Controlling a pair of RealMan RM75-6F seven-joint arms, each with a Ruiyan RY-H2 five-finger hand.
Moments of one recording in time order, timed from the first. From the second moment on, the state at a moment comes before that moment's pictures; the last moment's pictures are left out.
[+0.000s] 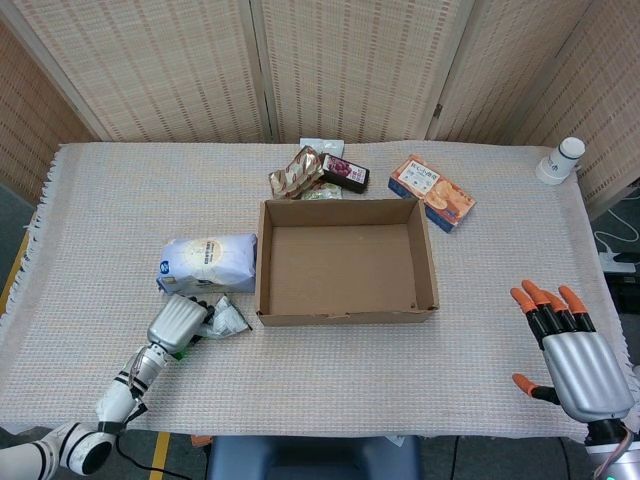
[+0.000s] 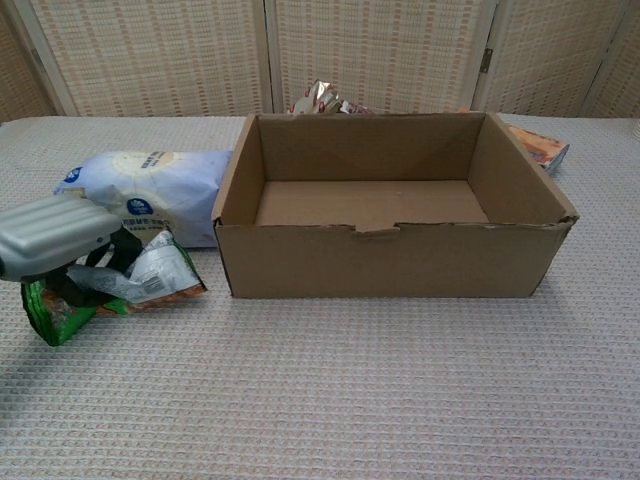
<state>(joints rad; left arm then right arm) -0.57 -1.50 -0.03 -1.33 1.42 1.05 0.39 0.03 -0.71 0.00 -2.36 -1.53 1.43 -0.44</state>
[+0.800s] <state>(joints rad) -0.52 -1.01 -0.02 -1.83 1.50 1.16 0.41 0.03 -0.70 -0.01 -2.36 -1.56 1.43 -0.42</state>
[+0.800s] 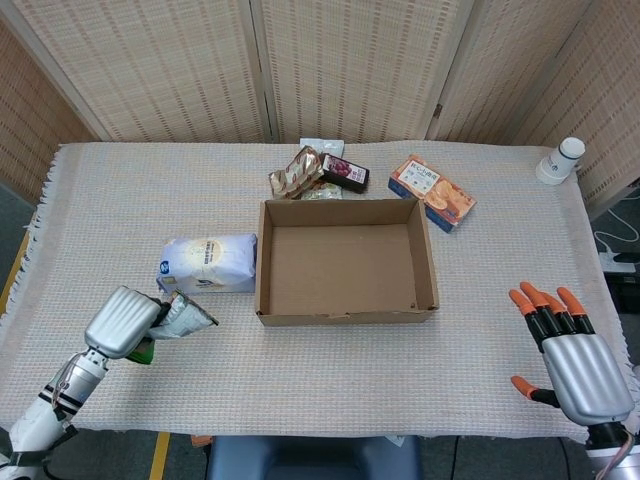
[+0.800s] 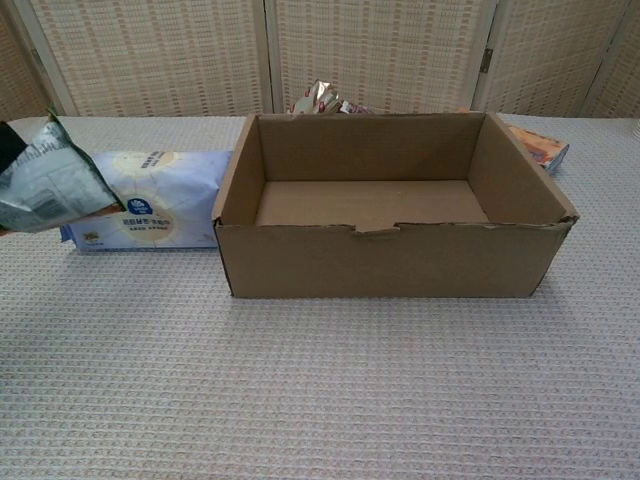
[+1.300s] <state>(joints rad) -0.76 -1.04 -0.30 -2.01 1.39 1.17 0.53 0.03 -0.69 0.01 -2.36 -1.55 1.46 -0.40</state>
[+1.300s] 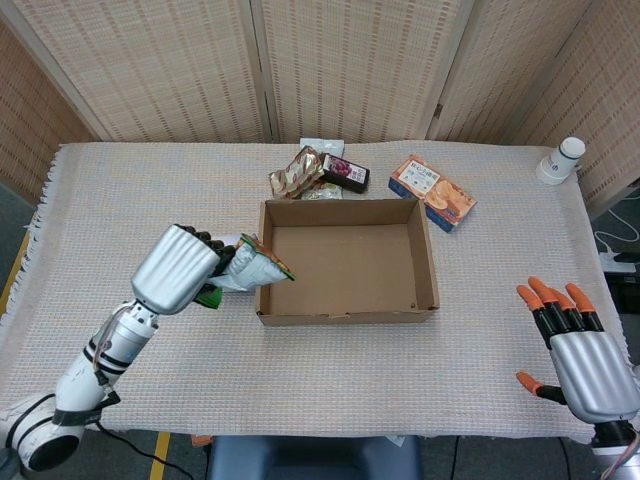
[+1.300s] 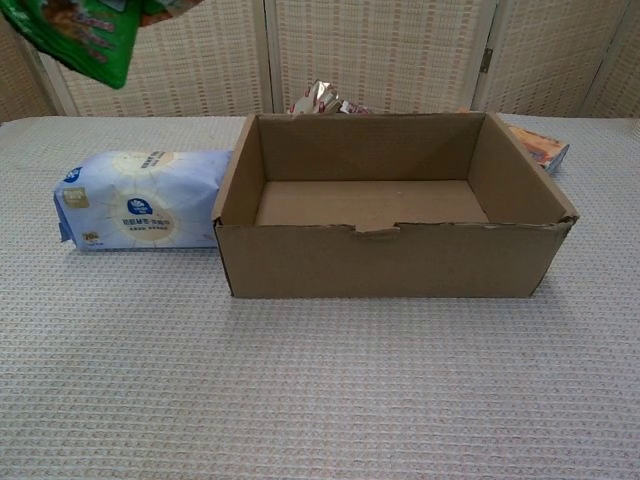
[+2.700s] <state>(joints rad) -1.16 -1.67 -0.40 -1.39 1.09 1.00 0.56 0.07 -0.66 0.04 -2.36 -1.38 1.43 -0.39</state>
